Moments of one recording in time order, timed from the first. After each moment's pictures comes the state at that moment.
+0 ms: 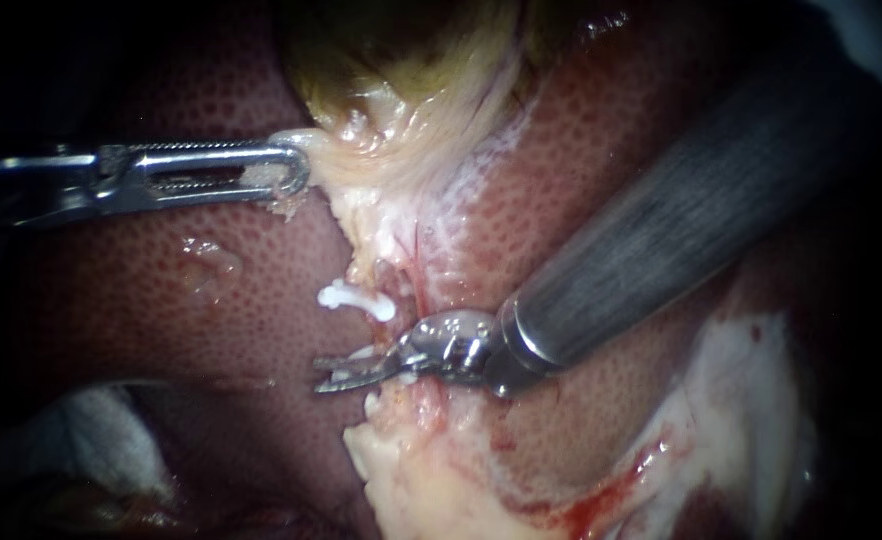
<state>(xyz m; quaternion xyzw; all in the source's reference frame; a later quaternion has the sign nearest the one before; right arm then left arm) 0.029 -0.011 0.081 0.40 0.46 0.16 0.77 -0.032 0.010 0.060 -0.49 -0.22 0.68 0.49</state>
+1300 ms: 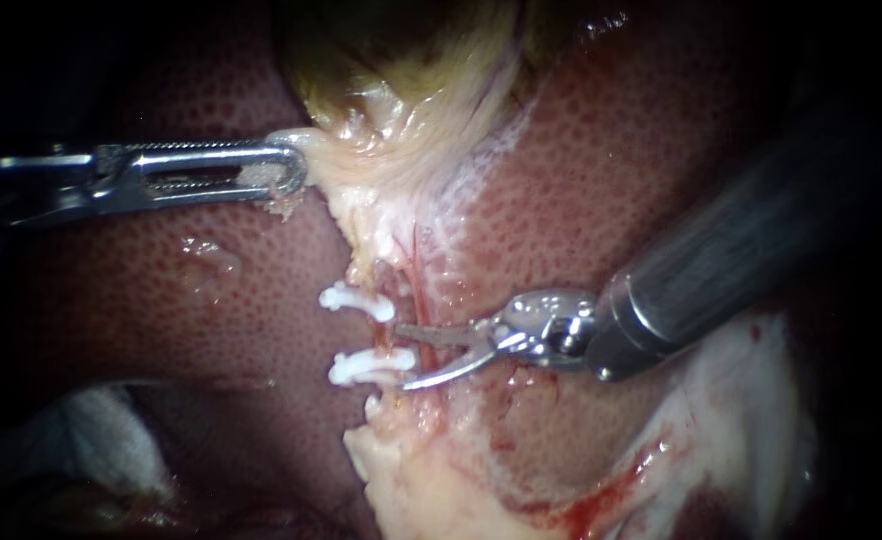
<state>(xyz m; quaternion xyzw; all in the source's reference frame) 0.020 -0.008 0.076 0.40 0.46 0.17 0.77 -0.032 0.010 0.060 -0.49 -0.22 0.68 0.49</state>
